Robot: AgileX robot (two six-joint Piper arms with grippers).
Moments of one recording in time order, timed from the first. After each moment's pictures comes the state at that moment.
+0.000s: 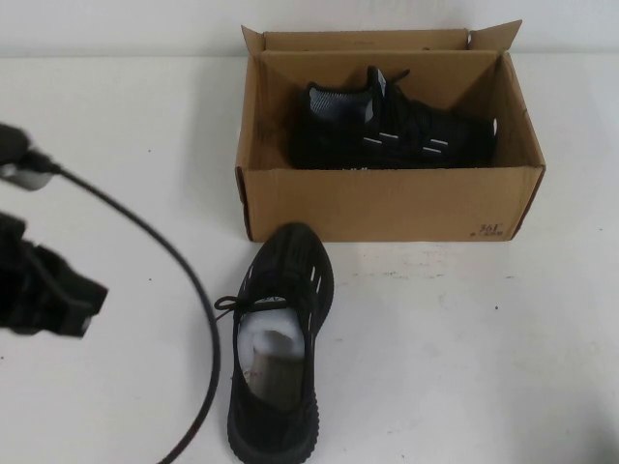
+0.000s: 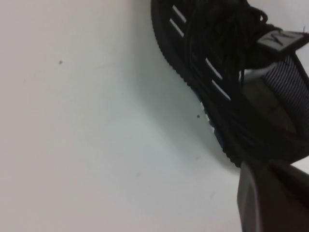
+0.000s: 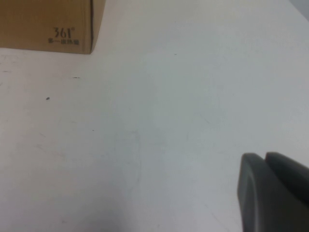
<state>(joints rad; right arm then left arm) -0.06 -0.01 0.03 0.05 0.40 -0.06 -0.16 1.06 -0.97 -0.38 1.07 0.44</state>
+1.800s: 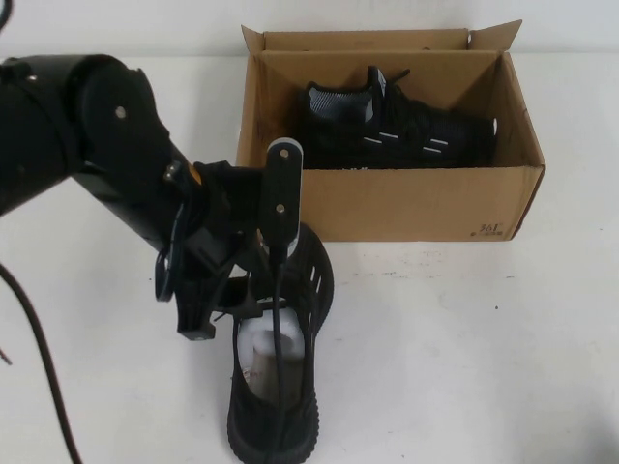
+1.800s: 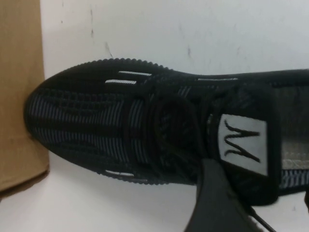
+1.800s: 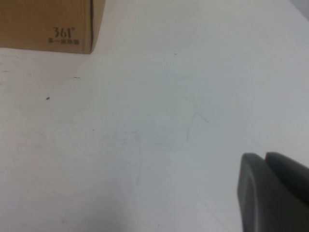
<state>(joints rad) -0.06 -0.01 0.03 0.05 0.40 -0.06 -0.54 1.58 -1.28 -0.23 1.03 1.20</state>
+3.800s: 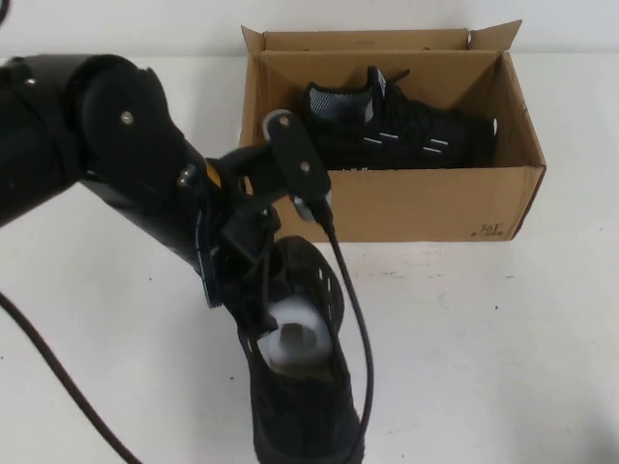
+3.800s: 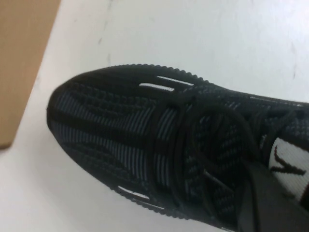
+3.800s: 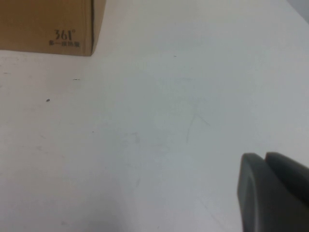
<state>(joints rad) -0.06 -0.01 0.03 0.05 0.40 -0.06 -0.62 1.53 -1.28 -0.26 1.00 0.76</state>
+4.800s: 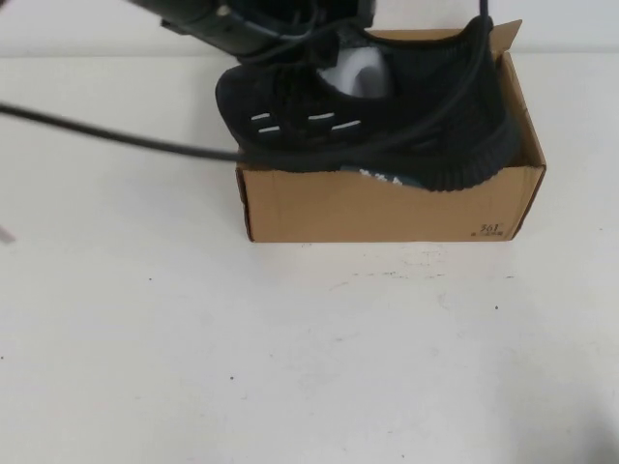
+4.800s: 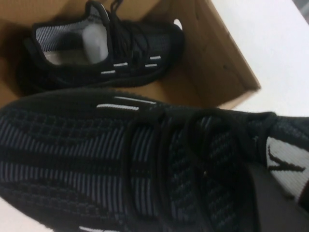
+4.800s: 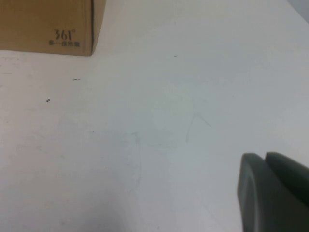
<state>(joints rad) -0.06 -0.01 0.03 0.05 0.40 -0.06 -0.62 1.62 -1.82 -0.17 0.98 -0.22</state>
